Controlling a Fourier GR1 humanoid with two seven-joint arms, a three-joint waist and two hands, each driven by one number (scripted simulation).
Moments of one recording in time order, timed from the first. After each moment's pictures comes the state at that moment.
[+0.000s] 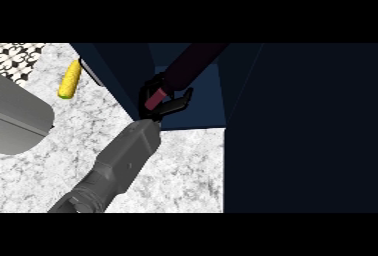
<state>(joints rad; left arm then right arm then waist) -0.95 0.00 -0.41 -0.20 1.04 0.22 -0.82 0.04 -0.06 -0.06 -2.22 -0.24 0.32 0.30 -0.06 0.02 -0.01</state>
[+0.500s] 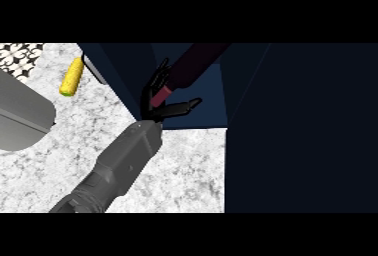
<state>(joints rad) -0.93 0.00 -0.43 -0.25 1.01 0.18 -0.87 0.05 -0.06 -0.06 -2.26 -0.23 0.31 0.32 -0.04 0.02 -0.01</state>
